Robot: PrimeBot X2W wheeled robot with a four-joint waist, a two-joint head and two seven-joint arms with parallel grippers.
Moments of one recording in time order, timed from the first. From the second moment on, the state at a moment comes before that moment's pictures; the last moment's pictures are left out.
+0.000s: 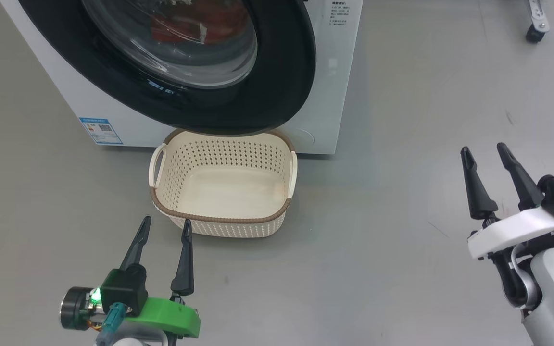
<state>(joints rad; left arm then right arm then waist) -0.06 0.04 -0.29 0.15 -0.27 0.12 -0.25 -0.24 -0.33 0.30 0.26 0.58 0.09 -0.23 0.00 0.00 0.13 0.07</state>
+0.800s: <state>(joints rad) -0.19 0.04 -0.40 0.12 -0.27 0.12 -0.25 -0.63 -0.28 0.05 0.29 1.02 0.08 0.03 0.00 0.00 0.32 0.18</state>
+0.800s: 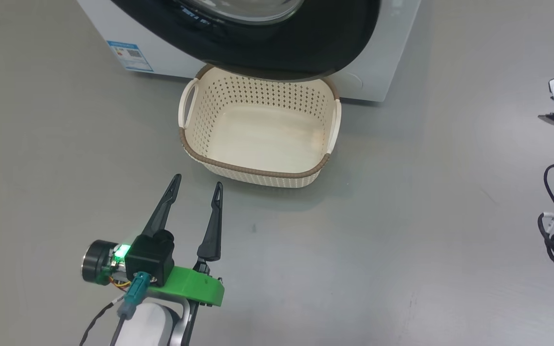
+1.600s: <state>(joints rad) -0.26 0.04 -0.48 0.12 -0.33 0.12 -0.25 -0.94 -0.26 -0.03 0.41 1.26 -0.06 0.31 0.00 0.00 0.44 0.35</state>
